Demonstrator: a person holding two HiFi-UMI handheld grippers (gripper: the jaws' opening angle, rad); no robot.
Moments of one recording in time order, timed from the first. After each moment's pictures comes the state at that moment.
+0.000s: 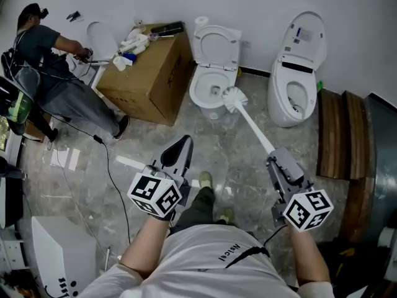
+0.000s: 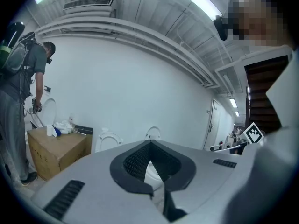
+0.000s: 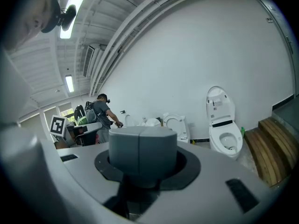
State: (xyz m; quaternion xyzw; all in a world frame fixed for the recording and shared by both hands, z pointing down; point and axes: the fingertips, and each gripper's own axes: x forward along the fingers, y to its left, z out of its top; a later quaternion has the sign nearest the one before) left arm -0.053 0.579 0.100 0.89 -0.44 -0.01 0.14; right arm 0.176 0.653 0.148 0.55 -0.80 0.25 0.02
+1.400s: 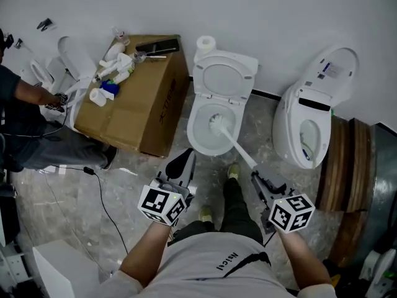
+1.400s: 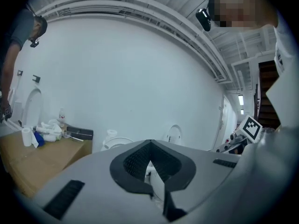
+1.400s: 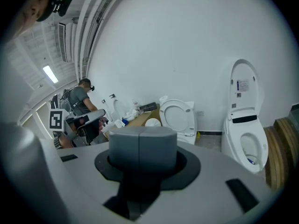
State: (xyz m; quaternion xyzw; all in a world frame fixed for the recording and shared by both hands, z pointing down) left arm -0.074 0.153 0.195 0.89 -0.43 0.00 0.15; right arm 0.121 0.234 0.258 0.52 -0.78 0.34 0.12
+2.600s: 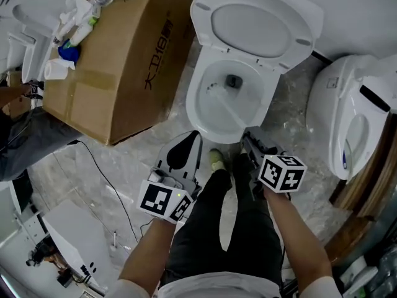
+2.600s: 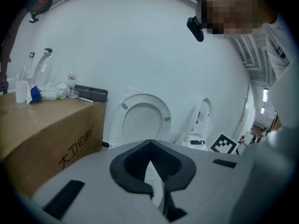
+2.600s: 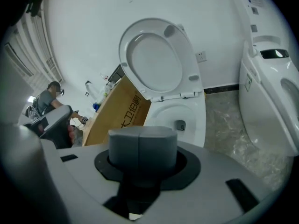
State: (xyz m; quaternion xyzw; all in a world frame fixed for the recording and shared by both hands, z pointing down) left arm -0.041 -0.041 0.486 0.83 -0.49 0.09 0.25; right arm 0.101 -0.002 0.638 0.45 -0.69 0.54 0.17
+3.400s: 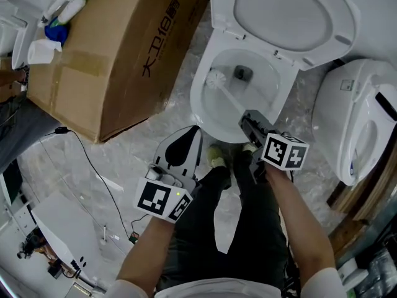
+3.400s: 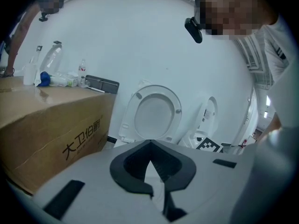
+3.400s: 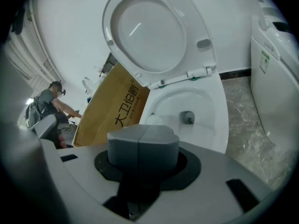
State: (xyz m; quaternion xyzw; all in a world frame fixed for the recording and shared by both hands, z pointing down) left arm -0.089 -0.040 0.567 0.82 -0.51 0.08 0.27; right arm 0.051 -0.033 0.741 0.41 -0.69 0.57 0.17
